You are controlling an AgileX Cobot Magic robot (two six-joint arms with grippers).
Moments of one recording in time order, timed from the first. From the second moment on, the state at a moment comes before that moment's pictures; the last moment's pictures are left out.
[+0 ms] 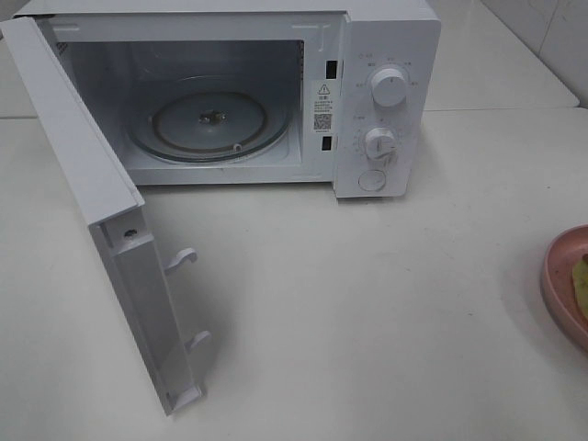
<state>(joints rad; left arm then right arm) 0.03 0.00 -0.52 -0.07 1.08 0.02 0.50 0.79 -0.73 -0.22 0.96 0.16</state>
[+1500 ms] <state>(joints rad) 0.03 0.00 -0.52 -0.07 1.08 0.02 0.10 0.00 -0.50 -0.08 1.01 0.08</state>
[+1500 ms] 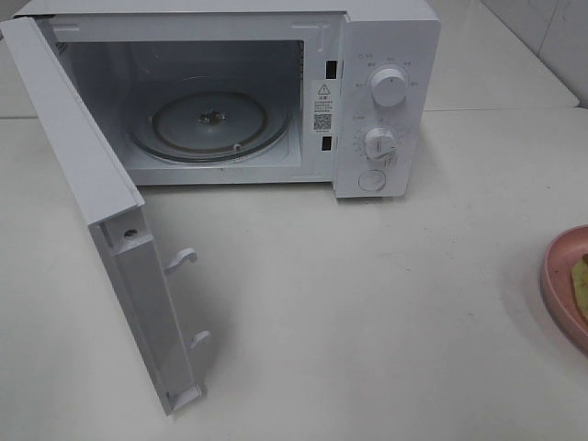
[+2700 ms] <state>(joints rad) 0.03 0.00 -0.52 -0.07 1.08 0.02 0.10 0.00 -0.50 -0.08 1.01 0.06</state>
